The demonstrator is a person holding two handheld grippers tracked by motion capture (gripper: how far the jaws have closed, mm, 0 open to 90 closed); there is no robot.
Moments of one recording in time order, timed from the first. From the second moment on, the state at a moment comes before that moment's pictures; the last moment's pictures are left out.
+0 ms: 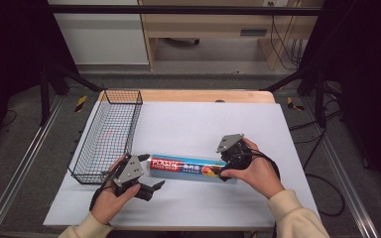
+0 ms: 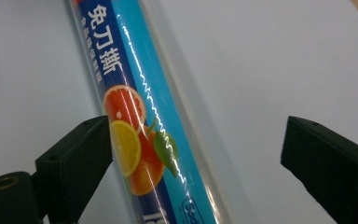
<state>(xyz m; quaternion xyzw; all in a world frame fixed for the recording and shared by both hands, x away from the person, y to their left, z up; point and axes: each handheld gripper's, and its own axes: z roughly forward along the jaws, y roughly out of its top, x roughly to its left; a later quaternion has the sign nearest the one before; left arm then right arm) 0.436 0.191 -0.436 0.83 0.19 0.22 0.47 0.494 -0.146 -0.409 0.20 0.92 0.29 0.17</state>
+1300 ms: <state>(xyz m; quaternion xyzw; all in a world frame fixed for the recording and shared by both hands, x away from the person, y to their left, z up) 0.436 0.186 -0.425 0.84 0.17 0.23 0.45 0.503 -0.116 -0.447 0.11 0.96 0.21 0.14</state>
